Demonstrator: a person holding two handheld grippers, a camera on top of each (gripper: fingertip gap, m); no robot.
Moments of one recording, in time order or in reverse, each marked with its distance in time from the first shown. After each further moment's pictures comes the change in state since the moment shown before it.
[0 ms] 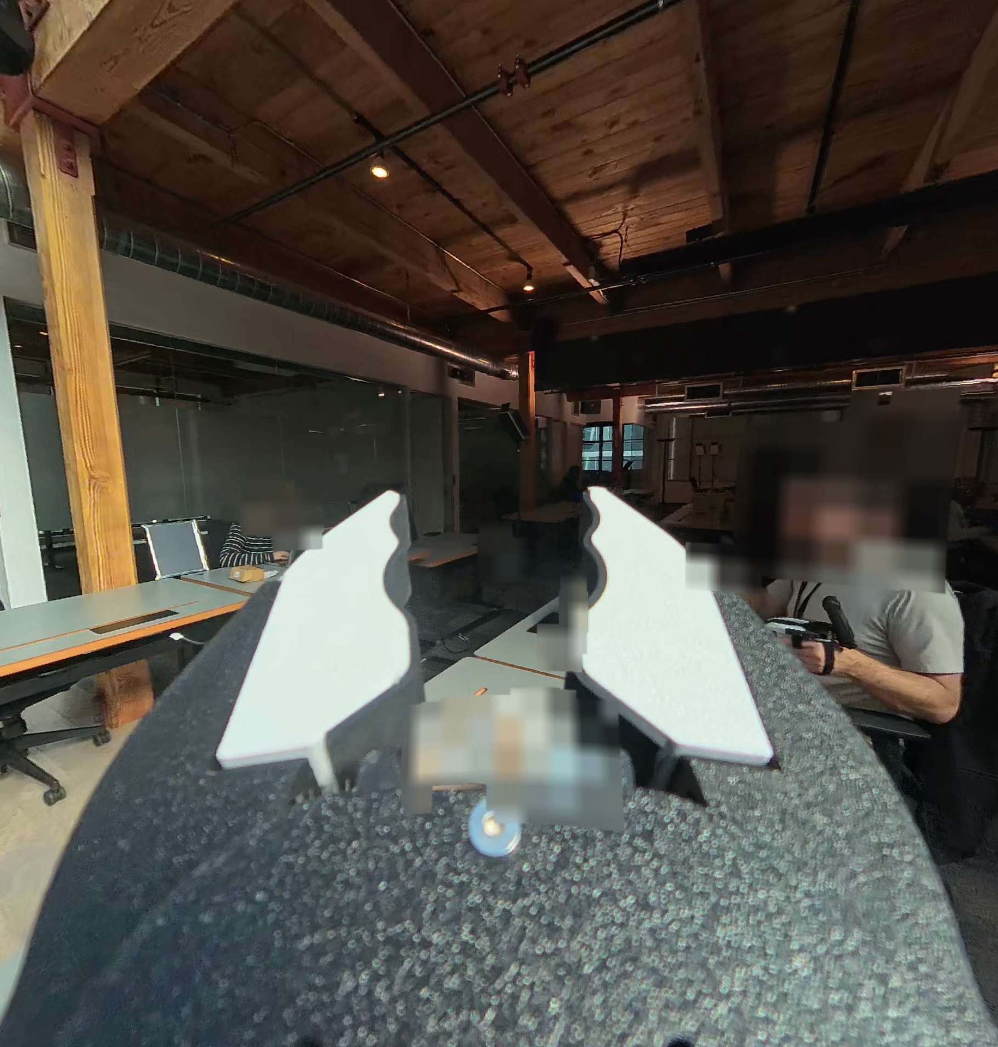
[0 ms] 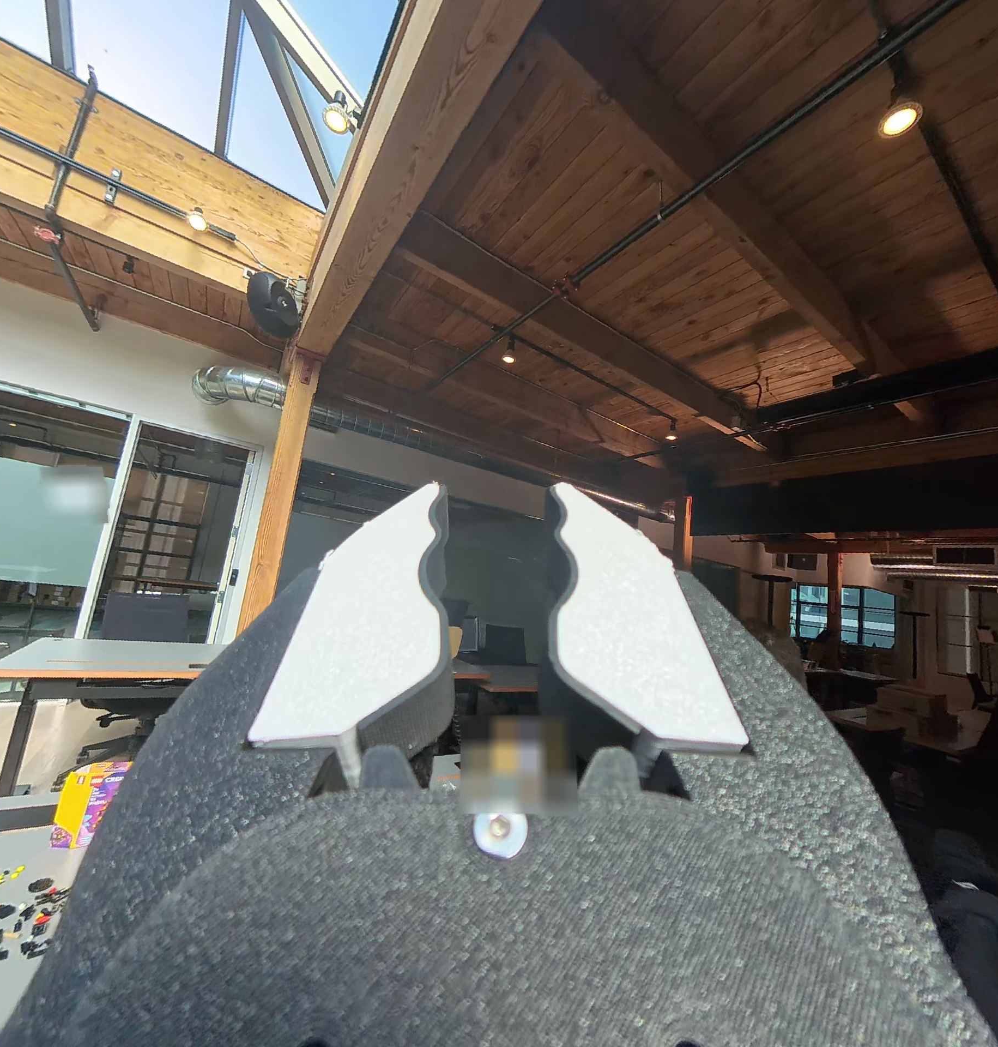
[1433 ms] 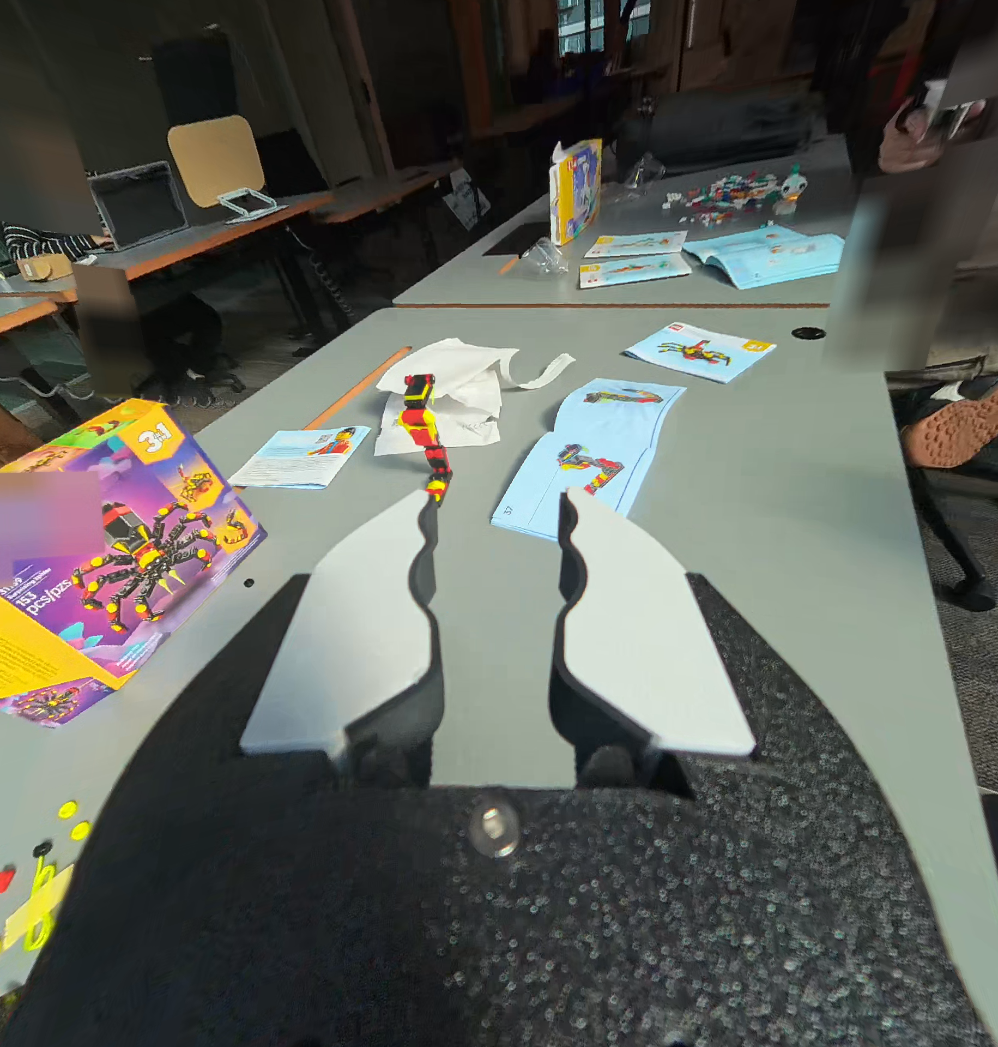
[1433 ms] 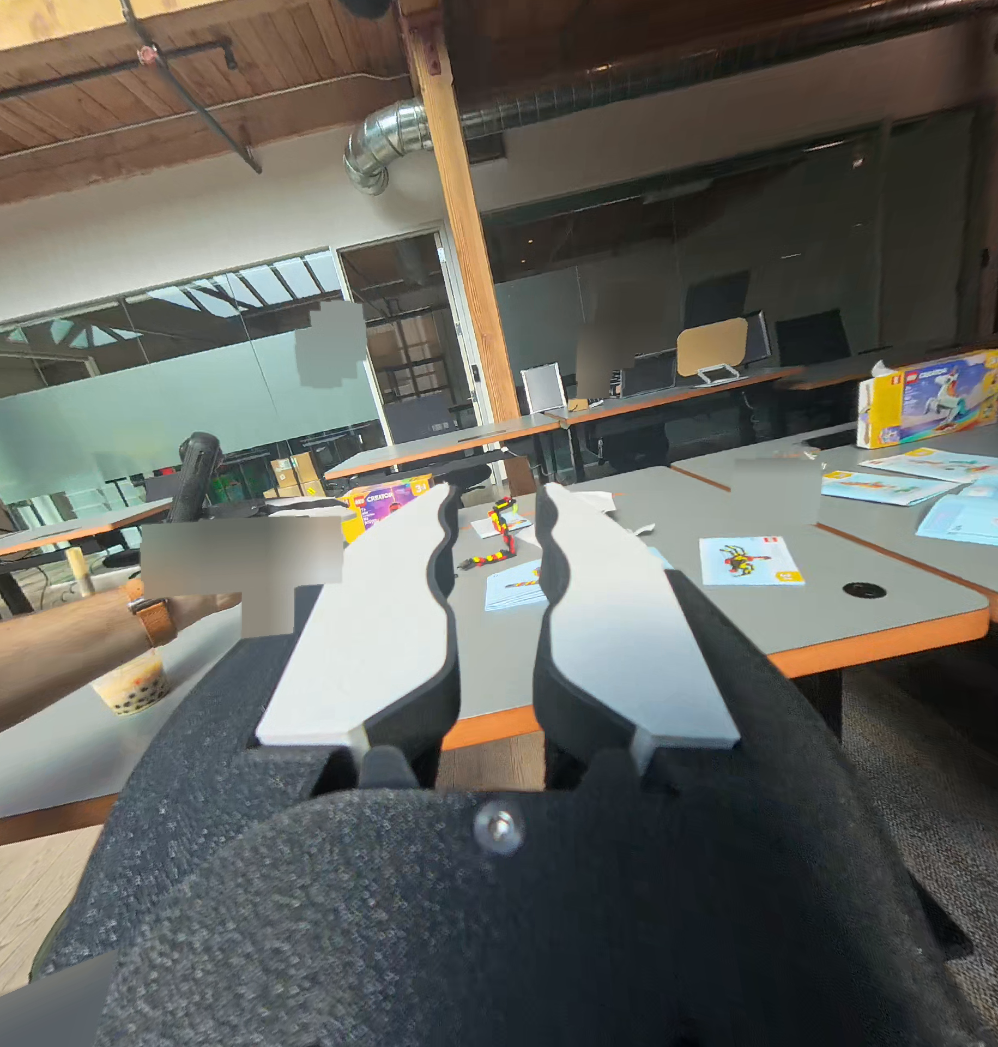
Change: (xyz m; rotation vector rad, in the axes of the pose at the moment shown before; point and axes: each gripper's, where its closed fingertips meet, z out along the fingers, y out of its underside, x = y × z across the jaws) left arm 0.105 0.584 0.195 -0.630 0.134 0.103; right arm -0.247 0.568 0.049 -0.463 -0.301 0.556
